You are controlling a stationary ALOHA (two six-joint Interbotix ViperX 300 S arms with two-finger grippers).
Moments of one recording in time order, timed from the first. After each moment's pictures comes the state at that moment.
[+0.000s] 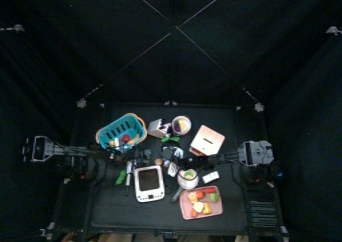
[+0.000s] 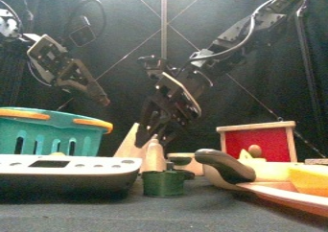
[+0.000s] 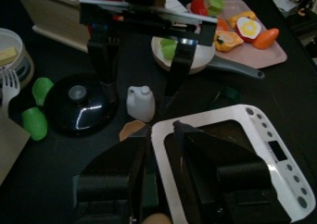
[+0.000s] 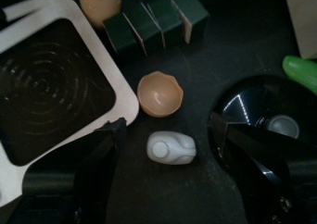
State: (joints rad) left arm 0.18 -0.39 1.08 0.80 -0.31 -0.68; right arm -0.03 0.21 0.45 -0.97 0.20 1.26
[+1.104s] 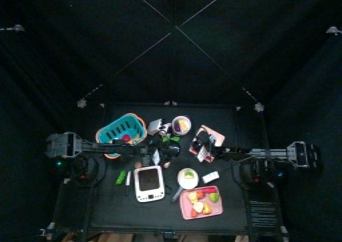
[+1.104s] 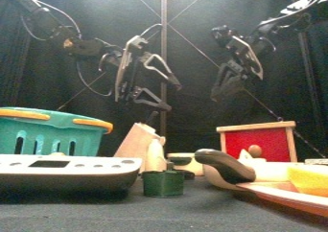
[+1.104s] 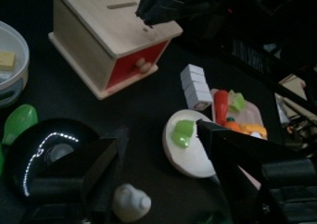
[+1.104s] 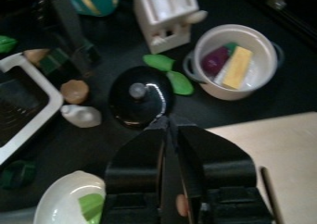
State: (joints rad) left arm 0.16 0.00 0.67 0.27 -0.30 -0.70; right arm -0.17 -0.44 0.85 -0.93 0.39 1.27
